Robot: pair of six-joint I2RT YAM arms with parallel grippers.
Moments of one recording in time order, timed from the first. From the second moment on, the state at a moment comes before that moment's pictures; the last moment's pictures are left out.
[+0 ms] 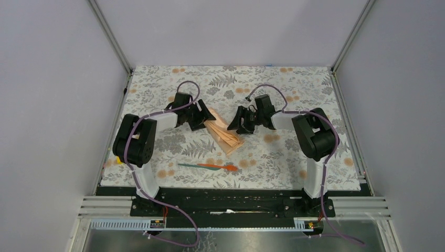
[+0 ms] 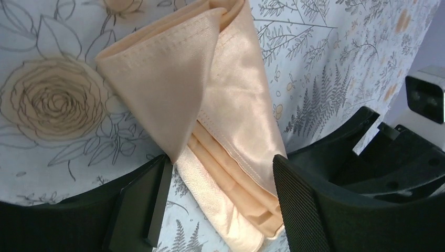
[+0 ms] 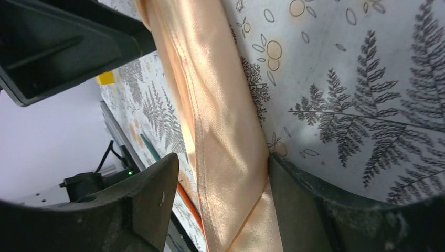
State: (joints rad) left arm -0.27 1.82 1.00 -0.02 0.40 -0.80; right arm 0.43 1.99 1.10 0.06 -0.66 0.66
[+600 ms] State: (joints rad) left arm -0.28 1.56 0.84 -0.12 0.36 -0.75; right arm 0.74 1.84 1.31 -0.45 -0.08 0.22
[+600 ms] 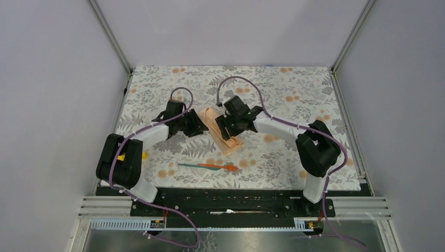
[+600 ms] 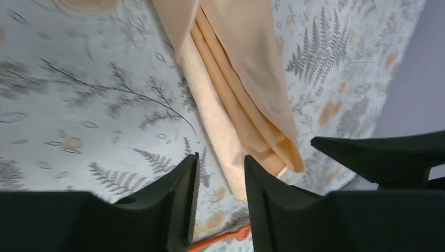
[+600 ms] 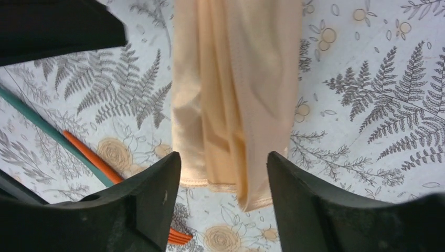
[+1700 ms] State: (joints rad) left arm -0.35 1.74 0.78 0.10 0.49 -0.91; right arm 0.87 1.98 1.39 -0.50 0.11 0.02
